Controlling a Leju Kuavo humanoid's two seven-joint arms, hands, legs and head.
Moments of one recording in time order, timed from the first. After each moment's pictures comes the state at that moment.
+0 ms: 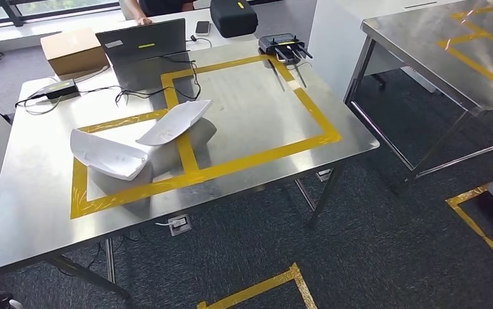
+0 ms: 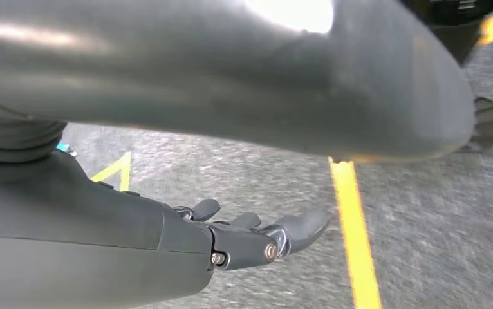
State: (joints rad) left arm -0.04 0.19 -0.06 -1.86 -0.23 0.70 -0.70; right arm -0.03 0.12 -0.98 -0.17 0.83 0.11 -0.01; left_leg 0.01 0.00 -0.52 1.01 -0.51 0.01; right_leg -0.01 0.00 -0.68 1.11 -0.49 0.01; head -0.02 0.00
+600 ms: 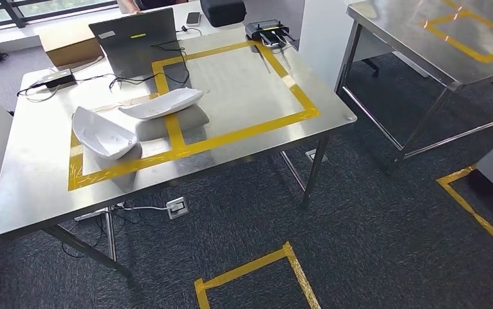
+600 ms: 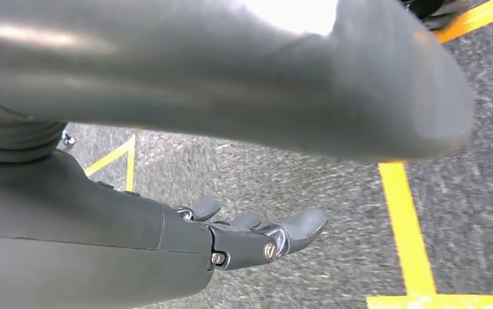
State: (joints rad) left arm 0.09 0.18 -0.04 -1.96 -0.31 0.70 -0.70; right arm -0.05 0.11 -0.98 -0.17 0.84 0.11 -0.03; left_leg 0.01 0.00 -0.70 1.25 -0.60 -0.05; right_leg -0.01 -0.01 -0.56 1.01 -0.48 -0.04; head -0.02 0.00
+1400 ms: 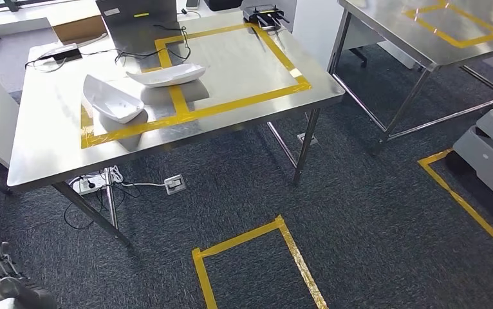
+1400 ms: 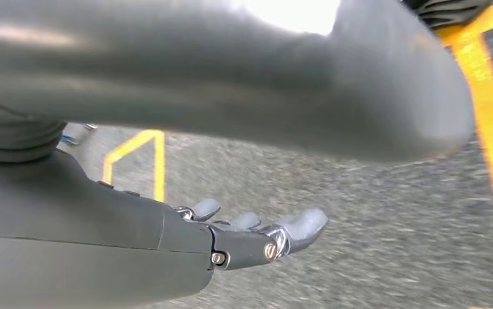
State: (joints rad) left arm 0.16 -0.05 -0.12 -1.53 -0.14 0.70 -0.70; right arm -0.05 0.06 -0.99 -0.17 0.91 0.11 -0.02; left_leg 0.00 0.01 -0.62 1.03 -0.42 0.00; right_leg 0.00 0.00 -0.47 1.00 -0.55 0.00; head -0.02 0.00
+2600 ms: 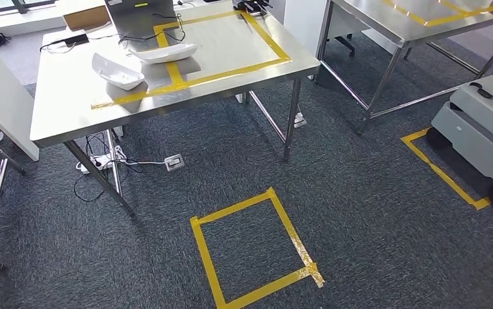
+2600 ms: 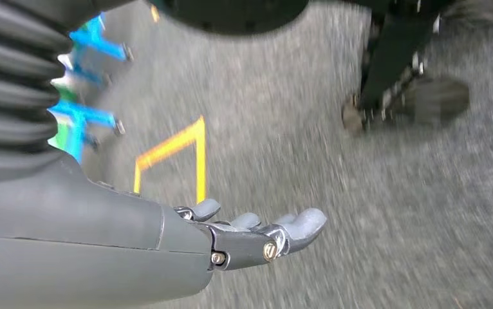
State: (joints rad) left arm -0.06 0.02 -0.01 -0.19 -0.13 0.29 0.07; right arm -0.08 0.11 -1.00 -0.17 0.97 0.11 0.07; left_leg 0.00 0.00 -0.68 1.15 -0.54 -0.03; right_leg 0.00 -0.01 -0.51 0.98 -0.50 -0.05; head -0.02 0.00
